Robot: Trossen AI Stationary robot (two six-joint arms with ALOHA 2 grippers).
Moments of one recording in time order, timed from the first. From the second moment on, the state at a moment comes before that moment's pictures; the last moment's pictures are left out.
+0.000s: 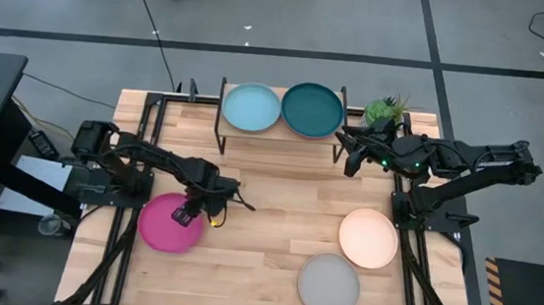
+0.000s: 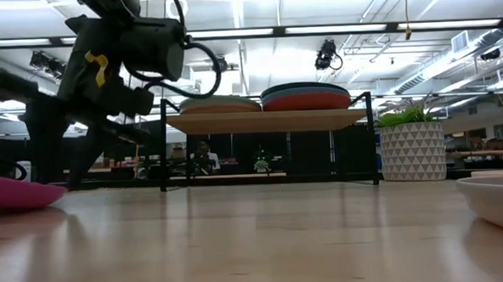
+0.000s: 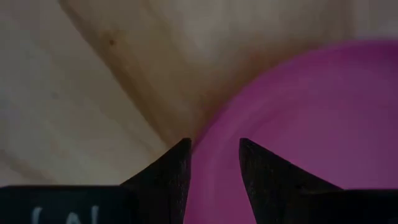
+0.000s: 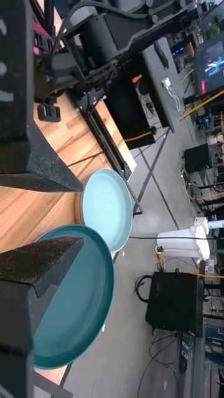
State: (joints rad) left arm -0.08 1.63 0.91 -0.92 0.16 0.44; right arm 0.18 0.96 1.11 -0.49 0.77 0.45
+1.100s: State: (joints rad) left arm 0.20 1.60 1.37 -1.20 0.18 0.30; right arm 0.18 0.96 1.11 -0.49 0.77 0.43
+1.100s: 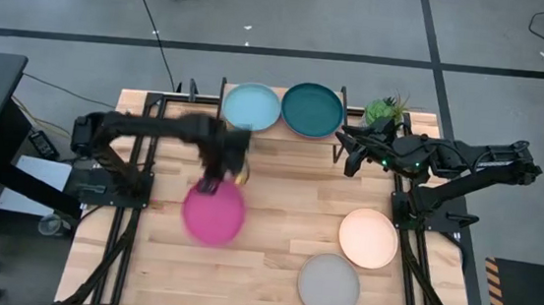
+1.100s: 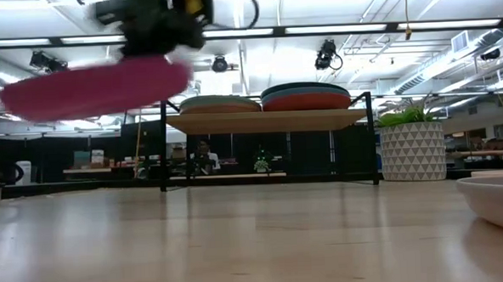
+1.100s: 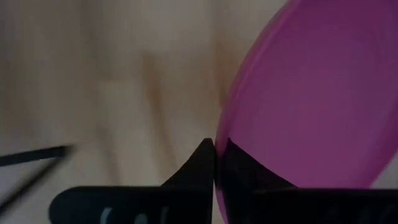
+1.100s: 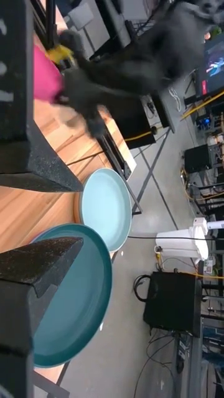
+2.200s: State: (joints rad) left arm 0.88 1.76 1.74 -0.90 0.53 -0.33; right arm 0.18 0.96 1.11 -0.46 0.77 0.39
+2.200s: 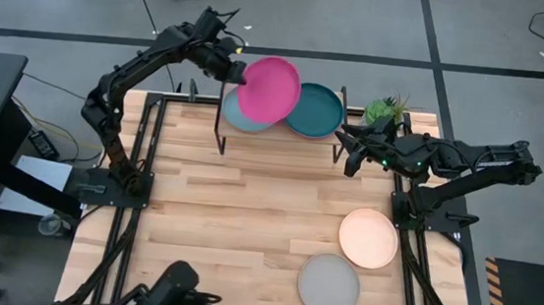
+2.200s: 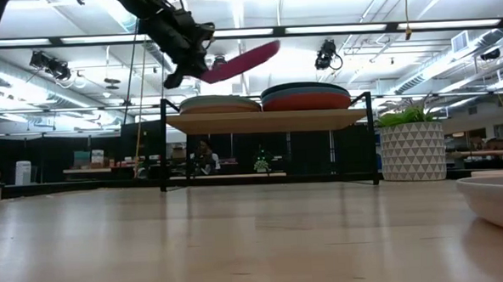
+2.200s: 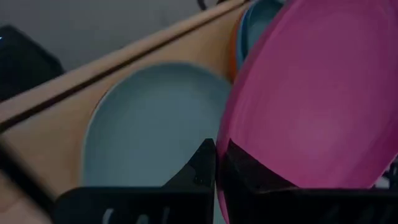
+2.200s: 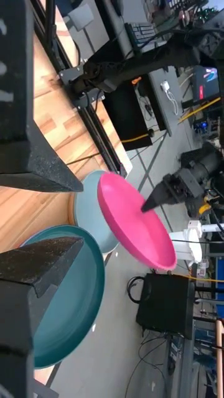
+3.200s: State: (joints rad) left arm 0.67 2.06 2.11 -0.74 0.34 -0.45; right arm 0.18 0.90 1.11 -0.28 0.88 0.19
